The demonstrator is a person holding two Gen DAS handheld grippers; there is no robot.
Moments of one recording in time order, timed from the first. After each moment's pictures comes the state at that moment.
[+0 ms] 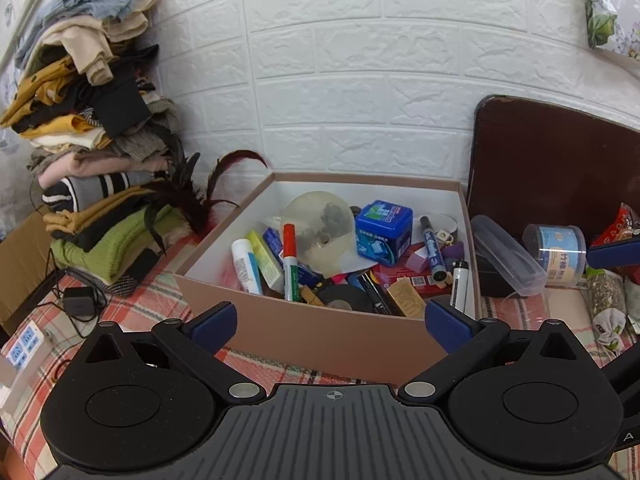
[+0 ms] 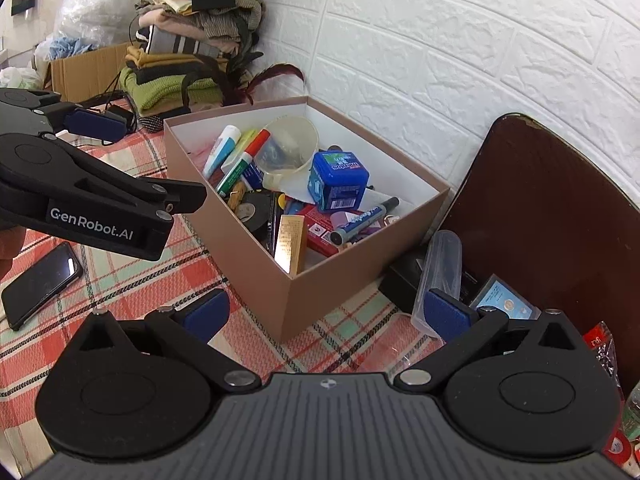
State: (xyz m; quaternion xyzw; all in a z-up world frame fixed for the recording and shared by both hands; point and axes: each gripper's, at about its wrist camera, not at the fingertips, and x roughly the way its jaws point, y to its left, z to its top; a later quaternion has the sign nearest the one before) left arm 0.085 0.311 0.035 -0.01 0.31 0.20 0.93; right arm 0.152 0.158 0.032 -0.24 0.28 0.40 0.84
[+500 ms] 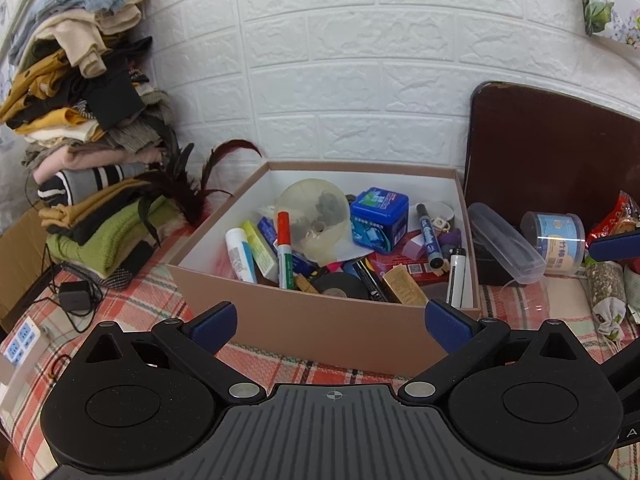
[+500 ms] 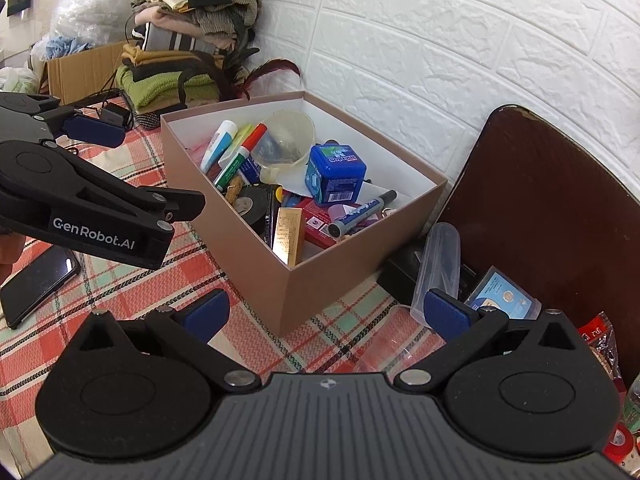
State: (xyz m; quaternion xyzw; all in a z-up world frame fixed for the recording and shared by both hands) left arm 0.086 0.309 0.027 -0.01 0.32 0.19 0.93; right arm 0.152 0.155 0.028 -0.24 0.29 0.39 0.84
